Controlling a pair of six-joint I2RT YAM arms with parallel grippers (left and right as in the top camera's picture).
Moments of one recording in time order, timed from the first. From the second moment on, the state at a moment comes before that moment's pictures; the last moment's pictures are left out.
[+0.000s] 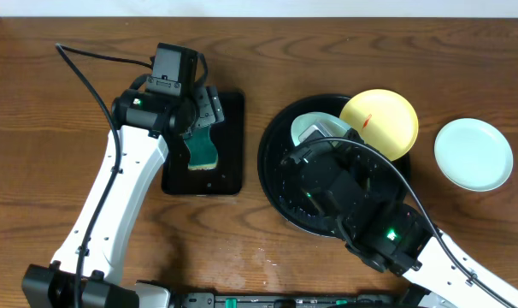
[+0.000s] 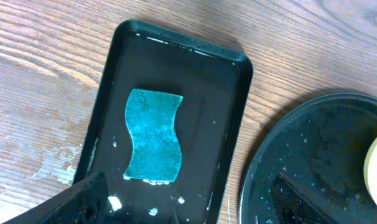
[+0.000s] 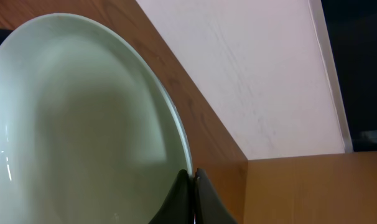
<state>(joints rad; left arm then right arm) -0.23 1.52 1.42 -0.96 -0.06 -0.49 0.91 1.15 1.02 -0.61 0.95 -0.42</state>
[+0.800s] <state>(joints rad) -0.23 1.52 1.42 -0.96 -0.06 -0.49 0.85 1.16 1.02 -0.60 0.92 -0.35</state>
